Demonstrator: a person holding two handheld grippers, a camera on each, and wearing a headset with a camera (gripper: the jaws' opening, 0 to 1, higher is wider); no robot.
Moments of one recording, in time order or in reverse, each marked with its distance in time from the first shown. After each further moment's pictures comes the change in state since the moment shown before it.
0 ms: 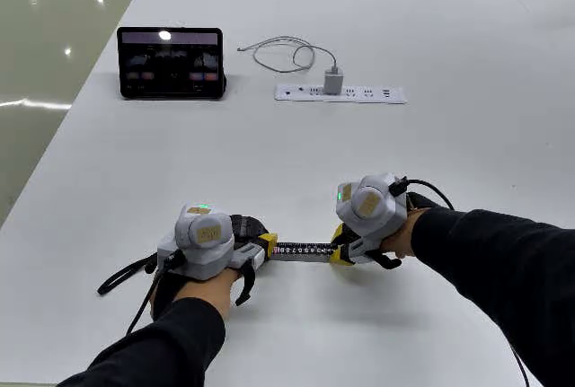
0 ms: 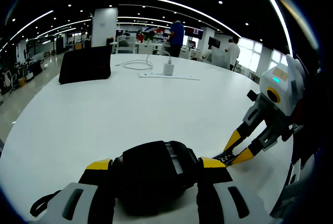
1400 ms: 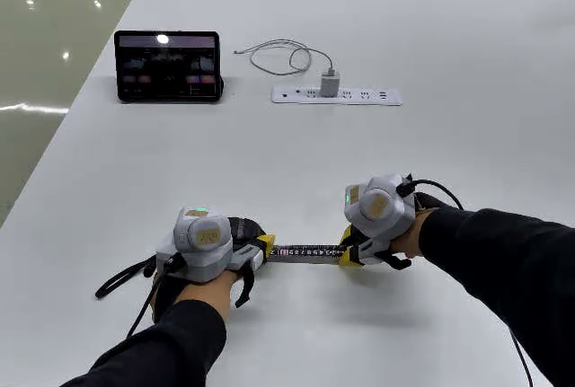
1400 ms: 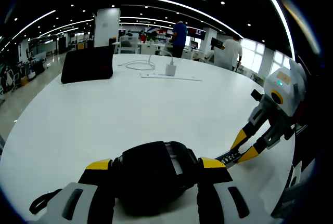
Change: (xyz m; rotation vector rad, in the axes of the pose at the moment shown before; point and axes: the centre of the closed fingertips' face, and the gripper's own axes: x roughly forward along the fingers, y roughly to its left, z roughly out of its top) left arm 0.000 0.000 0.001 -0.013 -0.003 0.020; right arm -0.011 -0.003 -0.017 -0.018 0.024 0.000
